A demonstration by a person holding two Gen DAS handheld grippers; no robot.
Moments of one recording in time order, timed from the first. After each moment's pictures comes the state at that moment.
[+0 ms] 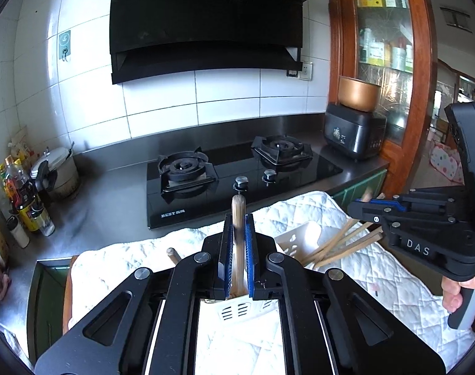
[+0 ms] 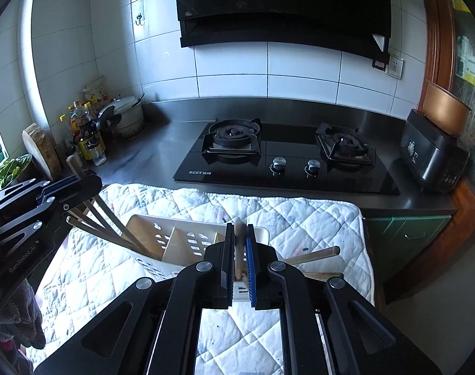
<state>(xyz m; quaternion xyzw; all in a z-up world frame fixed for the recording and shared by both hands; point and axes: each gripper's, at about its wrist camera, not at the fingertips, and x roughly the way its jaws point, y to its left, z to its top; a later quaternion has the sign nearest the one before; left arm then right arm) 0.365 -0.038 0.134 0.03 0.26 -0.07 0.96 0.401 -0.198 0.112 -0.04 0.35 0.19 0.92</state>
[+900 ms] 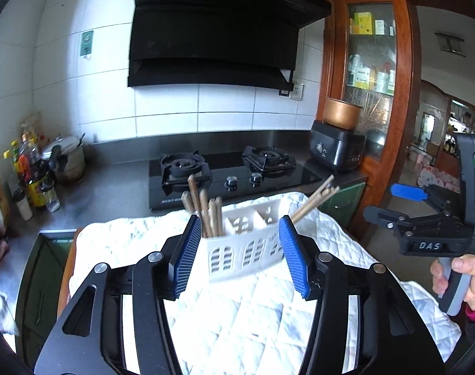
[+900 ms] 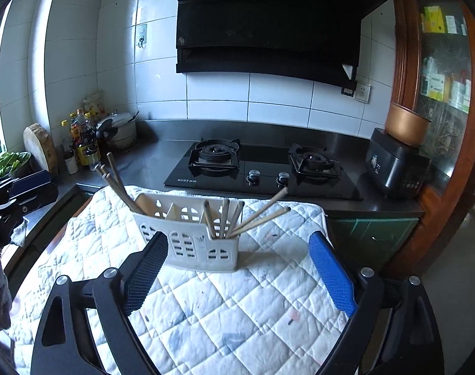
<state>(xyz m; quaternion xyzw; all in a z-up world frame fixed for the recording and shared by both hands) 0.230 -0.014 0.130 -0.02 0.22 -0.09 0.97 0.267 -0.238 0.121 -0.06 0.27 0.14 0.95</state>
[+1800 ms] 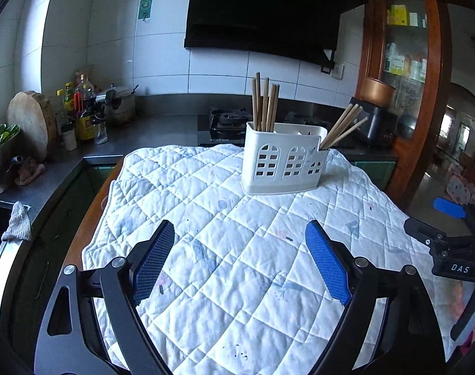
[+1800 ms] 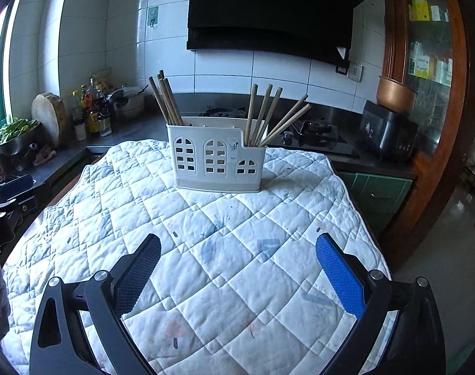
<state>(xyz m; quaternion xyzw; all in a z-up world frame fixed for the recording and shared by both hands) 0.113 0.022 0.028 -0.05 0.26 0.01 0.96 0.143 -0.213 0.024 -0.06 0.29 0.13 0.95</state>
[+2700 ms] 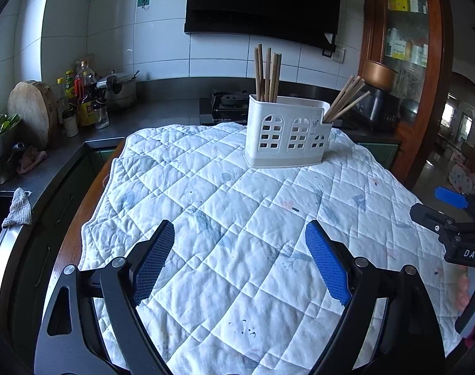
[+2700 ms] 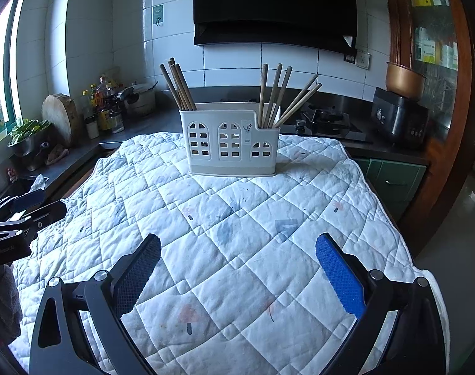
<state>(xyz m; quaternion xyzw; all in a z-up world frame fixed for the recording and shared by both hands) 0.101 0.020 0.004 -0.04 0.29 0.01 0.96 0.133 -0.216 0.005 -0.04 0.30 0.16 0.94</state>
